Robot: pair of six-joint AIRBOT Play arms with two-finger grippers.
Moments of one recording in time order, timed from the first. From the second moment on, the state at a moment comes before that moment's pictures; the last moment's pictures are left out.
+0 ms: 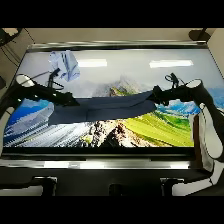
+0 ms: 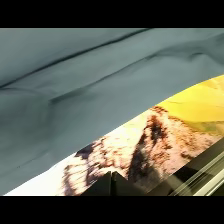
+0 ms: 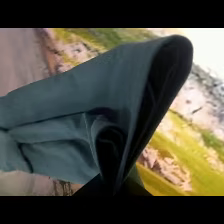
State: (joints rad) left arm -0.06 -1.51 1.35 0.82 -1.27 -1.26; right arm -0.16 -1.67 1.42 -0.73 1.20 1.38
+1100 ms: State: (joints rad) left arm -0.59 -1.85 1.31 -0.08 -0.84 -1.02; right arm -0.10 -1.02 1.42 -0.83 1.39 1.76
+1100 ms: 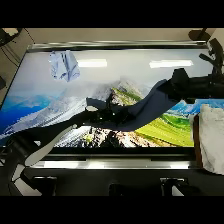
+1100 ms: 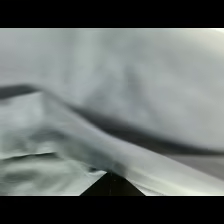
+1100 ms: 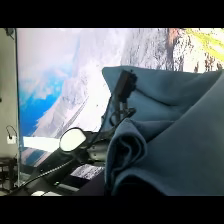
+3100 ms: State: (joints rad) left arm 0.29 -0.84 1.29 0.61 -1.03 -1.18; right arm 0.10 -1.67 1.19 -0.85 1.09 1.63
